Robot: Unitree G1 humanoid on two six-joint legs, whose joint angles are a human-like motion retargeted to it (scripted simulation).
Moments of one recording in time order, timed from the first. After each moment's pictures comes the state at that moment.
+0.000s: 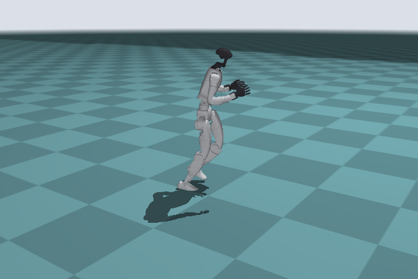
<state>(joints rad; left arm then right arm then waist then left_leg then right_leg) 0.18 0.39 0.02 -0.48 -0.11 -0.24 0.41 -0.20 -0.45 0.33 -0.45 -0.09 -0.17 -0.27 0.24 -0.04 0.41 -0.23 -0.05 0.03 0.97 -0.25 0.04 0.03 -0.01 0.06 0.46 -0.29 0.14</state>
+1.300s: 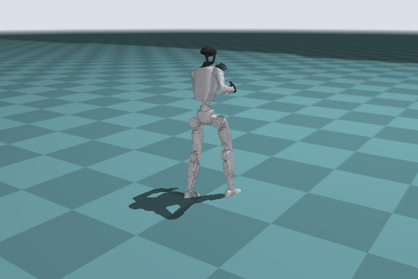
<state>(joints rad) -0.55 0.35 -0.32 -0.43 -0.10 -0.24 0.45 0.28 -0.60 0.21 -0.60 0.14 -0.15 0.02 -0.19 -0.03 0.25 0.22 -0.03 0.06 0.28 -0.27 -0.11 -0.18 -0.11 -0.09 0.26 -0.05 0.22</state>
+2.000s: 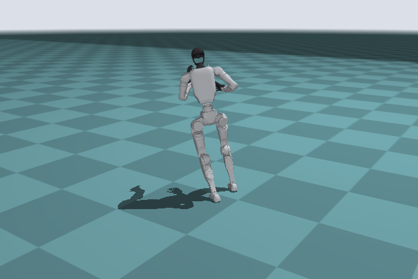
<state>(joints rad) -0.59 0.36 -0.26 -0.37 -0.23 -0.30 0.36 0.26 -0.60 0.21 -0.54 0.08 -0.26 -0.07 -0.24 -0.02 0.31 0.09 -0.02 0.03 0.37 -0.41 -0.10 -0.22 -0.09 -0.15 0.51 -0.23 0.13</state>
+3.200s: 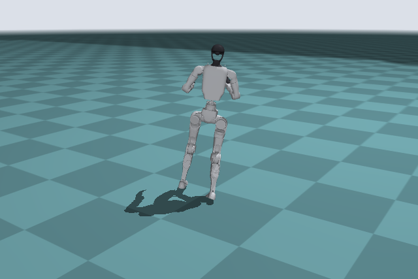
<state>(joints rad) 0.19 0.47 -0.06 -0.45 -0.35 -0.24 0.28 -0.18 -0.35 0.28 -0.53 0.05 -0.20 -0.18 0.17 -0.03 0.23 -0.18 0.06 0.05 0.44 -0.16 -0.12 0.12 0.04 0.28 0.39 -0.11 0.20</state>
